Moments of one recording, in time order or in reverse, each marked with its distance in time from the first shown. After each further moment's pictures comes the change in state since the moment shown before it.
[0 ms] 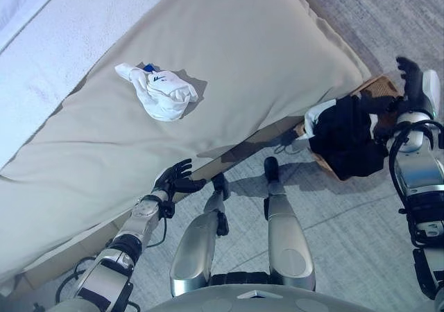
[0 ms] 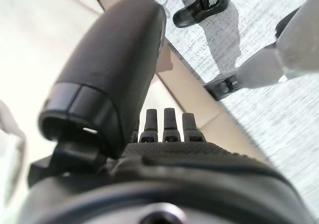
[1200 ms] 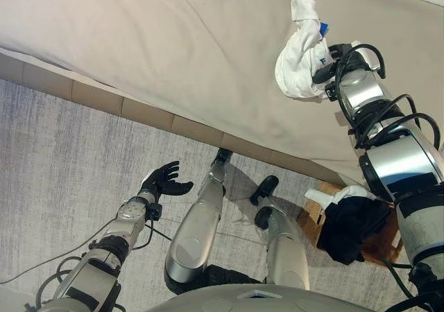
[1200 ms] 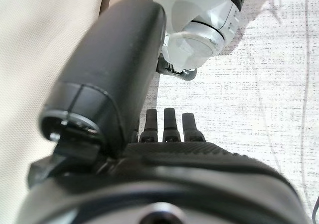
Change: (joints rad) left arm -0.011 0.127 -0.094 0.016 -0.023 -0.056 -0.007; right arm -0.856 0.238 0.494 1.055 0.107 0.110 0.170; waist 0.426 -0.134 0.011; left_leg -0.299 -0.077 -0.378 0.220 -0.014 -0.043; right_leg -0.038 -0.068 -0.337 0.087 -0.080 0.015
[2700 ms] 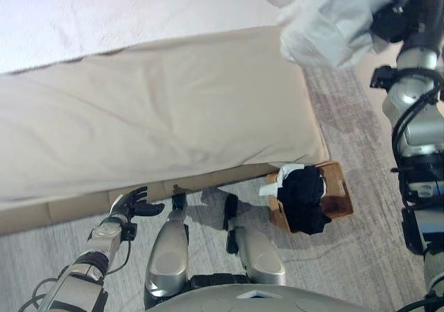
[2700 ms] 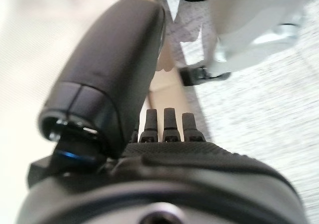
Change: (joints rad) left arm 0.089 0.036 0.152 0.133 0.103 0.111 0.020; right arm 0.660 -0.232 -0.523 -0.897 0.179 -0.313 -0.281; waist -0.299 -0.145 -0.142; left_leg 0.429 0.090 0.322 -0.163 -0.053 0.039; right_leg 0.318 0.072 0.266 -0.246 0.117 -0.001
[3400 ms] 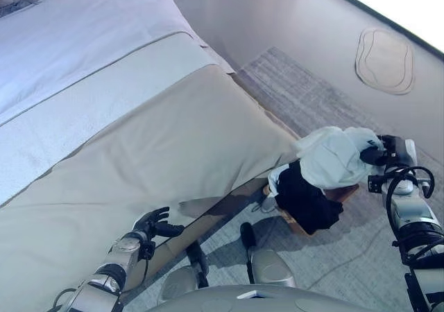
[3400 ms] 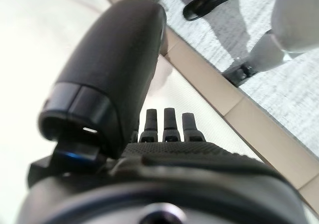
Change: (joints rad) left arm -0.012 -0.106 -0.096 0.028 0.037 0.004 -0.030; right arm 0.297 0.065 0.027 0.404 -0.056 0.073 0.107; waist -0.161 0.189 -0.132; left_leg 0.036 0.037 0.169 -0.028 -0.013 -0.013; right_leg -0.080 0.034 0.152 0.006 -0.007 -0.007
